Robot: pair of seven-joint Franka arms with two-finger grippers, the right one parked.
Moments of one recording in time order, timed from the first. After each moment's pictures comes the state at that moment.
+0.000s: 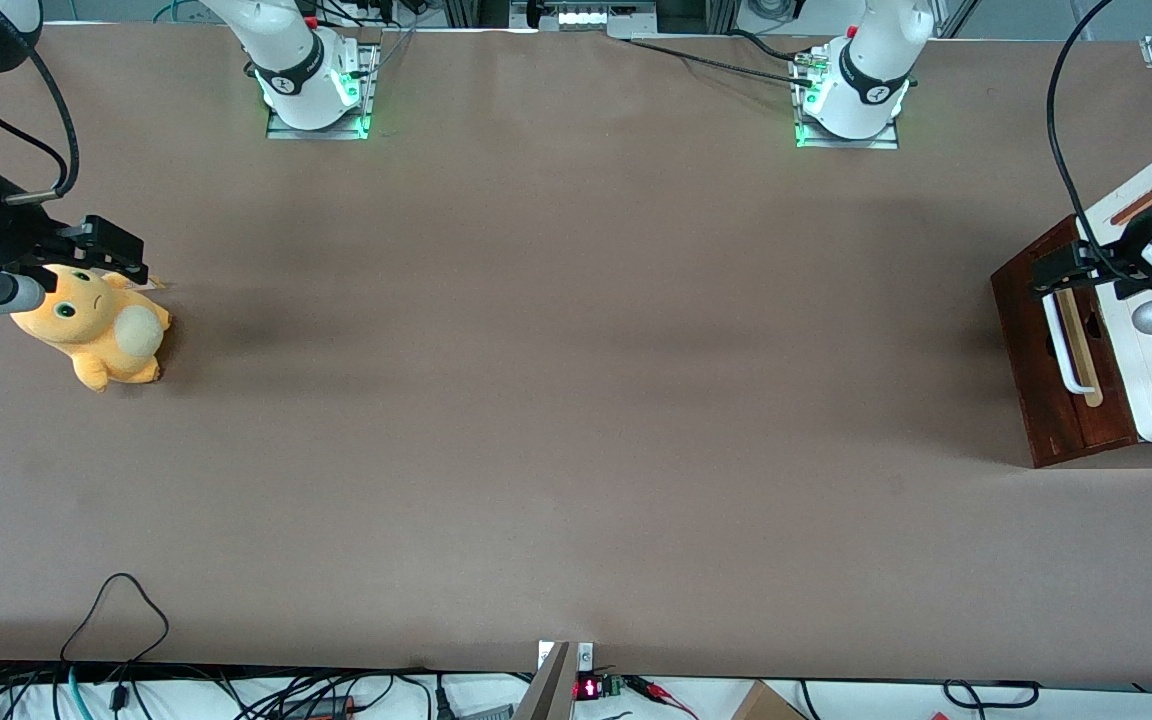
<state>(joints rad) 0.02 0.10 0.01 -1.57 0.02 1.61 0.02</state>
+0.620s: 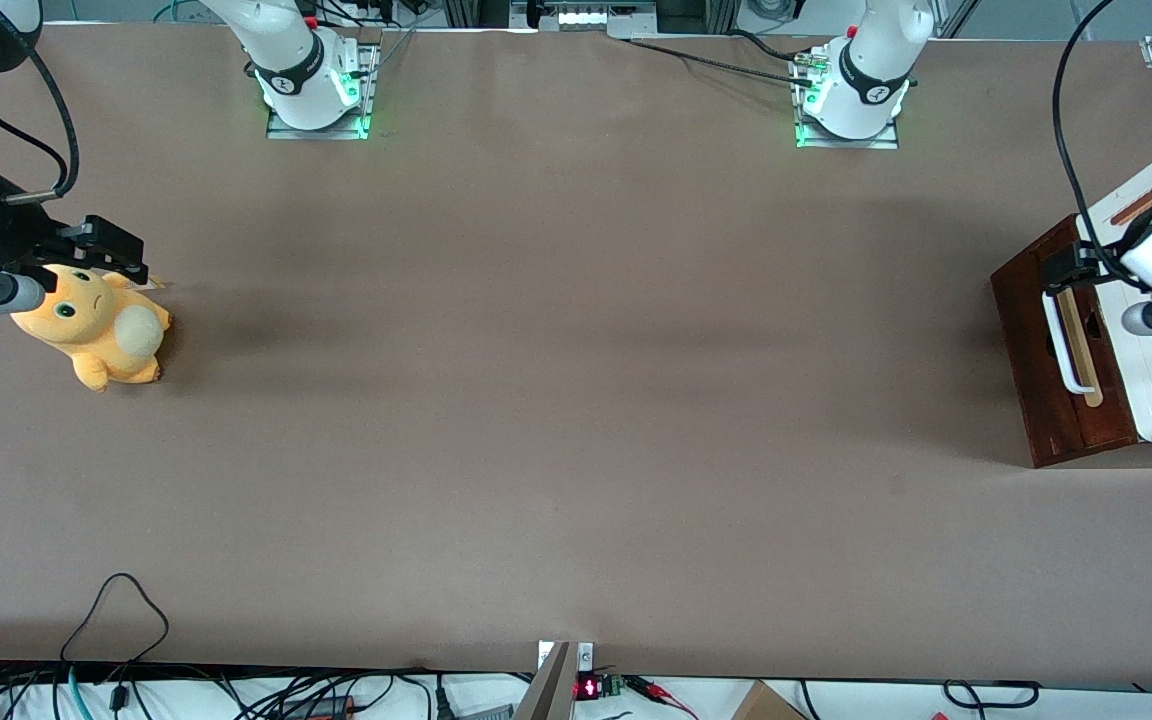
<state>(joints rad) 0.02 0.12 -0.05 -1.57 0.26 1.57 -0.02</state>
